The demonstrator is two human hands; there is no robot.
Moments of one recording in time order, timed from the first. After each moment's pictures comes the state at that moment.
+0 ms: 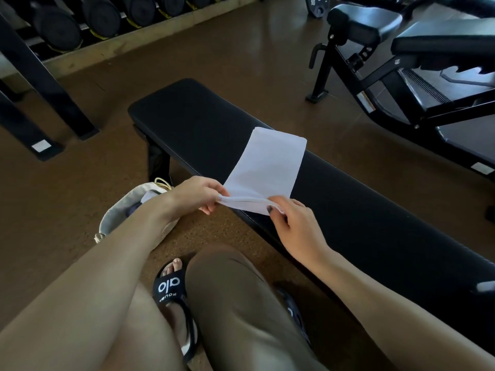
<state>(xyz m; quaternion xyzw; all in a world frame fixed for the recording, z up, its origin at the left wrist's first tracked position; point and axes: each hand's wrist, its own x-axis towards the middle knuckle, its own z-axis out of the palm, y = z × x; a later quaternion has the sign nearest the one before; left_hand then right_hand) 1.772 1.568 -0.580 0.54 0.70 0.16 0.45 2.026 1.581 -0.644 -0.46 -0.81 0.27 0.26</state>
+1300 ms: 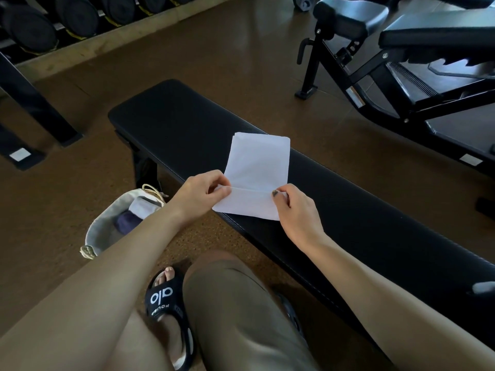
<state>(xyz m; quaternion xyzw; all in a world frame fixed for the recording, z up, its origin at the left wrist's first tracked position) 1.788 1.595 -0.606 0.65 0.65 0.26 0.31 2.023 1.620 -0.635 -0.59 -0.68 0.36 0.24</state>
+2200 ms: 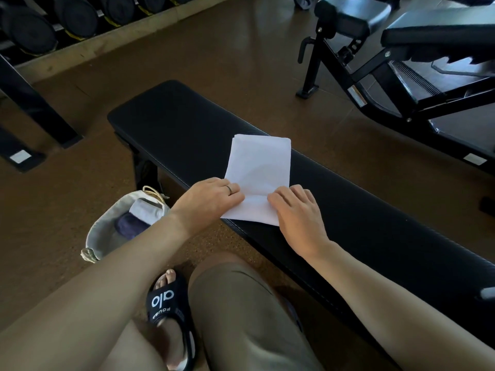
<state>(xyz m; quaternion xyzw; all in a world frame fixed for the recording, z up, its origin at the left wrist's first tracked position) 1.791 1.603 -0.618 0.89 0.45 0.03 -0.09 2.034 1.629 -0.665 -0.42 -0.88 -0.03 0.21</state>
